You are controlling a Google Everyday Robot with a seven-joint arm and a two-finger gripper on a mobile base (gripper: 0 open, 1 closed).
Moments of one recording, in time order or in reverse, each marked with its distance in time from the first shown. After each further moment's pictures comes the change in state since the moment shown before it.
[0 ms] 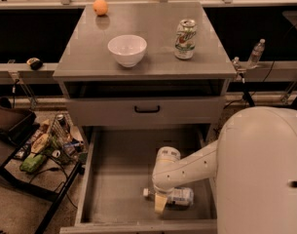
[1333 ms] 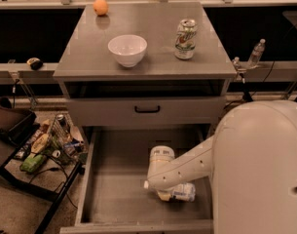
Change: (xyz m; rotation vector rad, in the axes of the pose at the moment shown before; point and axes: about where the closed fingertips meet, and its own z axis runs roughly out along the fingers) arm 0.010 -0.006 -0.023 0.064 0.112 -0.075
